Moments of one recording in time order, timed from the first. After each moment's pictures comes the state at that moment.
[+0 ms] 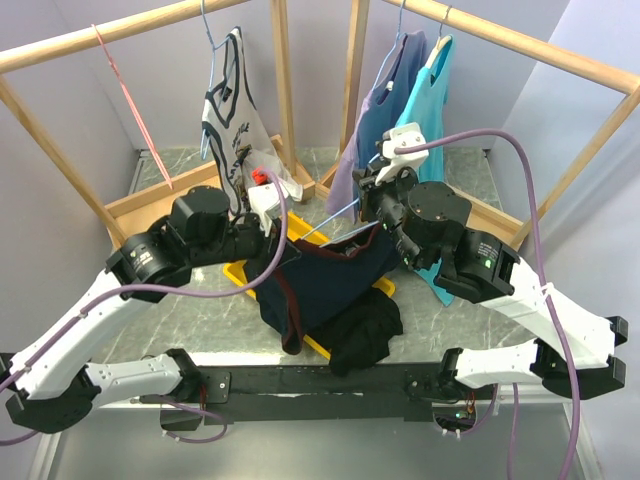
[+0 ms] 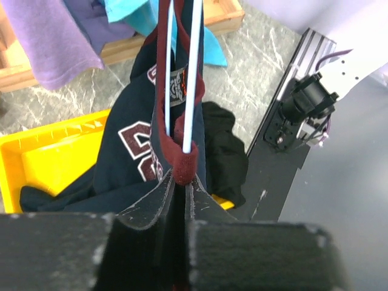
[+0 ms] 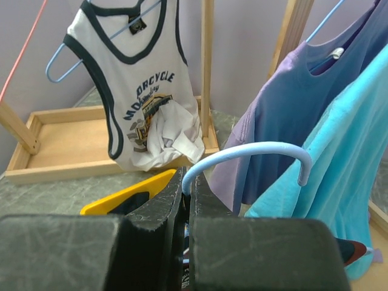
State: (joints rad) left arm -0.86 1.07 1.44 -0.77 0.26 -0.09; right arm 1.12 1.17 1.60 -0.45 0.73 0.03
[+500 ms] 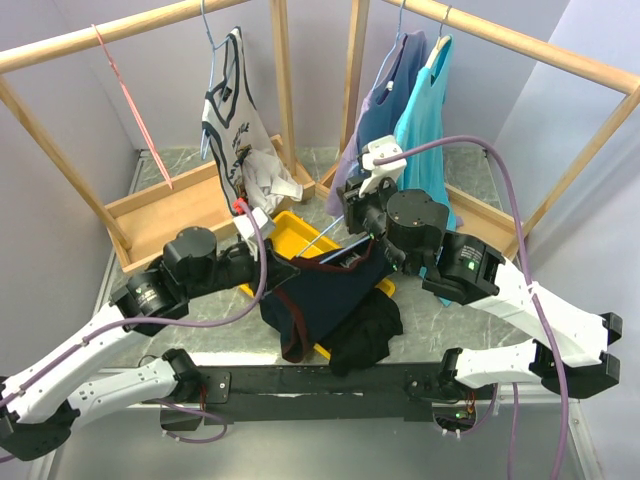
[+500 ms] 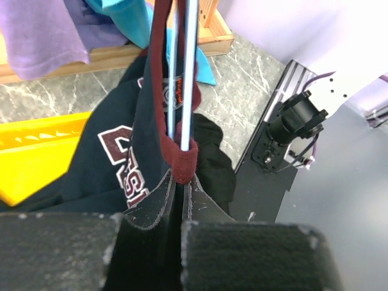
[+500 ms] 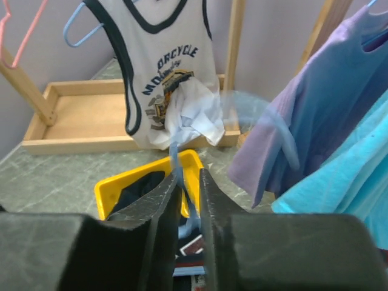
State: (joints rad) left arm -0.87 0.83 1.03 -0.43 0.23 -0.23; right arm 1.12 1.18 1.53 -0.46 0.66 0.07
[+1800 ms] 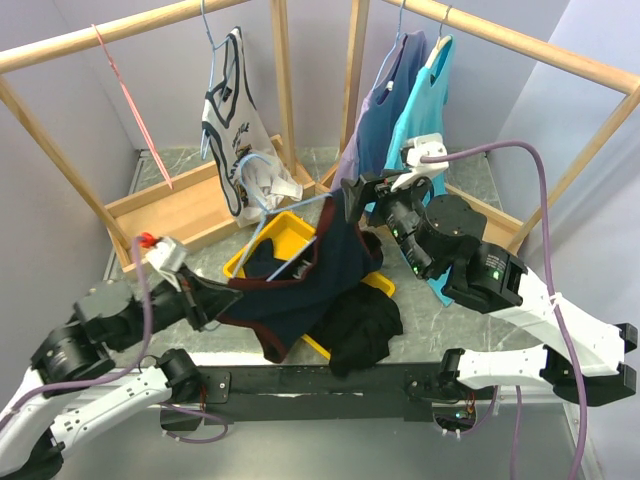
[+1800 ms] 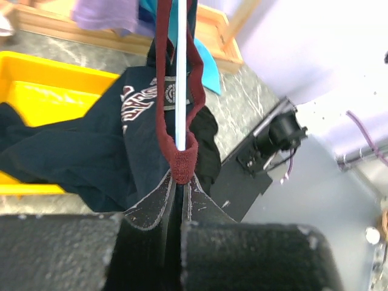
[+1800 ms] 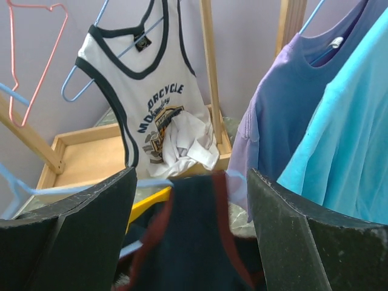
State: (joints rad) left arm -0.88 0.40 0.98 -0.73 0.05 -0.47; right arm 1.13 1.09 1.49 -0.35 0.76 0.10
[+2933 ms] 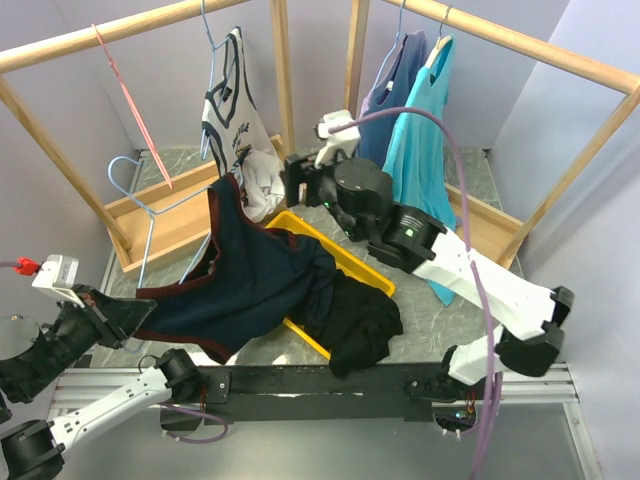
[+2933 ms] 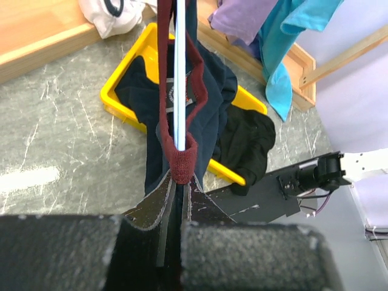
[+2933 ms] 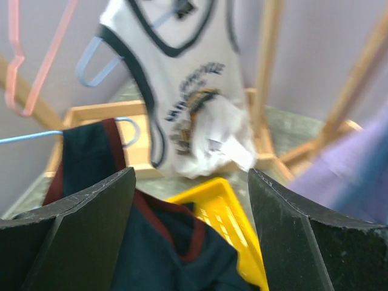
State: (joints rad) left arm -0.88 0.38 1.44 -1.38 -0.36 -0.68; right arm 1.03 1.40 1.63 -0.31 0.55 0.15
